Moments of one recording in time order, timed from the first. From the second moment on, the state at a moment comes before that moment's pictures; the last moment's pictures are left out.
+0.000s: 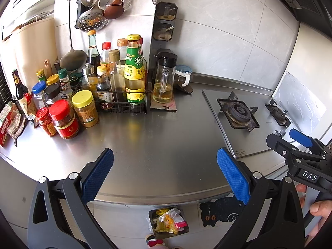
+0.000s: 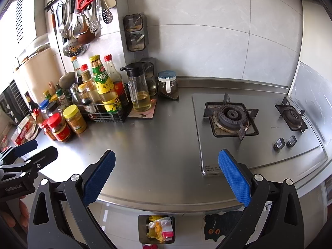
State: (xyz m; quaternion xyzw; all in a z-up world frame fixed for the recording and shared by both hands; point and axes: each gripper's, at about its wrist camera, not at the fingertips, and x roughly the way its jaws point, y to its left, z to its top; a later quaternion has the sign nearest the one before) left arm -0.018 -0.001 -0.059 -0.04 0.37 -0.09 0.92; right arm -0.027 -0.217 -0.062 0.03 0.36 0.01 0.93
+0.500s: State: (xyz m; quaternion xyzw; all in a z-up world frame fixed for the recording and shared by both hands) left arm -0.017 -0.005 -0.058 -0.03 0.37 -0.09 0.92; right arm -0.027 -0.221 -0.062 0.04 0.36 0.01 0.93
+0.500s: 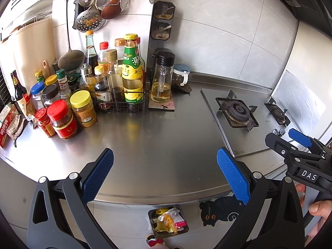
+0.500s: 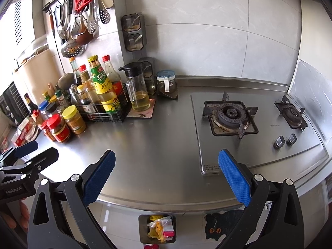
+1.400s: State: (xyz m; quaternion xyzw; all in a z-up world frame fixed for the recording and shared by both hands) left arm -0.017 0.003 -0.060 -0.04 0.37 -0.09 0.92; right arm -0.027 -0.215 -0.062 0.04 0.36 0.02 0.93
